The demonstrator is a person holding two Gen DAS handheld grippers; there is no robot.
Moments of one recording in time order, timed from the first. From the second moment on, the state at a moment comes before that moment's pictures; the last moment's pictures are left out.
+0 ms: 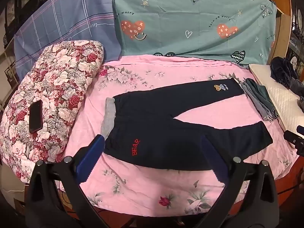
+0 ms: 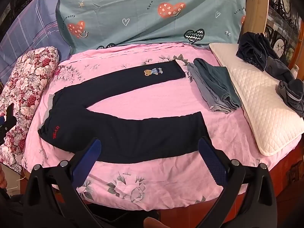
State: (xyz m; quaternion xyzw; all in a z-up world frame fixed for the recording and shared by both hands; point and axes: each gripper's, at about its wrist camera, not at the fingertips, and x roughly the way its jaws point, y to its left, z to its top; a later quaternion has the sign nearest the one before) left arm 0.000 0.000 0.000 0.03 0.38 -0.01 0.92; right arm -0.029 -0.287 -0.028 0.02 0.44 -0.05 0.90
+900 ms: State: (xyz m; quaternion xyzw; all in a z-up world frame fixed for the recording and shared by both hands) left arm 0.001 0.010 -0.002 0.03 0.39 -0.01 0.92; right arm -0.018 -0.284 -0.034 0.02 0.44 -0.05 0.90
